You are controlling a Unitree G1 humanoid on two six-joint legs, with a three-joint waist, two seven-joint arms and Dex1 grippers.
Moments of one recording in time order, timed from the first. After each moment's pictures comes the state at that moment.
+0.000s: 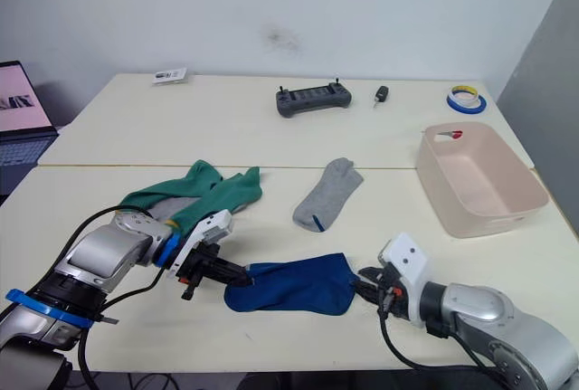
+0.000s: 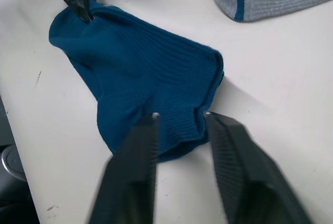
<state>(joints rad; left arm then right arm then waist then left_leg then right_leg) -0.52 0.88 -0.35 0.12 -0.35 0.76 -1.47 0.06 -0.70 0.04 -0.80 0.66 0.94 0.47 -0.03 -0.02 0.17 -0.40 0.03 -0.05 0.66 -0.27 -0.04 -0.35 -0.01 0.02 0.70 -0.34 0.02</state>
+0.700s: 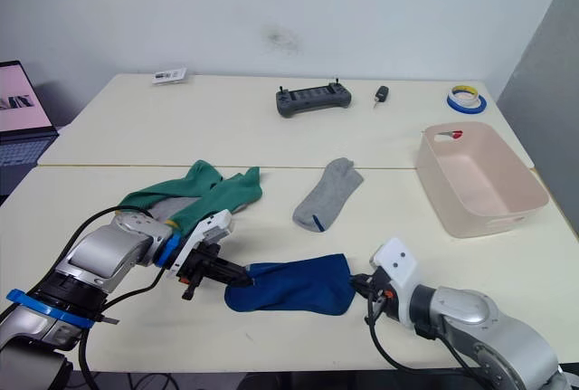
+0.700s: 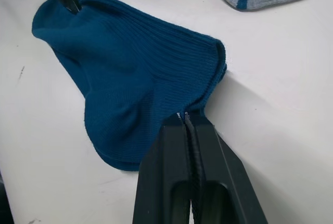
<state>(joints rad) -0.52 0.88 -0.34 0.11 -0.36 0.76 -1.48 0.04 -0.67 0.12 -0.78 0.57 0.92 0.46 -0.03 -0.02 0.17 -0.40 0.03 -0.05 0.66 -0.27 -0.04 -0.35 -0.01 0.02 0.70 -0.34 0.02</state>
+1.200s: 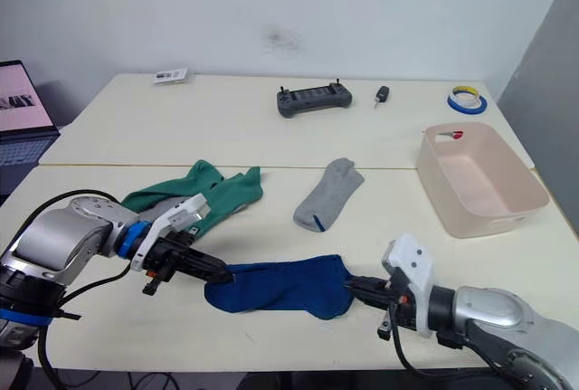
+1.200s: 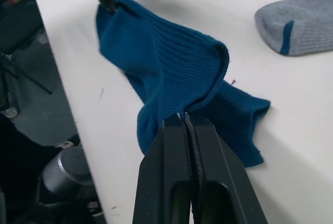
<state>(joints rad) -0.54 1.02 -0.28 -0.01 -0.47 0.88 -1.57 0.05 -0.73 -0.09 -0.89 0.90 1.03 0.52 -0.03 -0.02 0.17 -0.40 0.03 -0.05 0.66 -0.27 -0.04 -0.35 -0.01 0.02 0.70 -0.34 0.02</state>
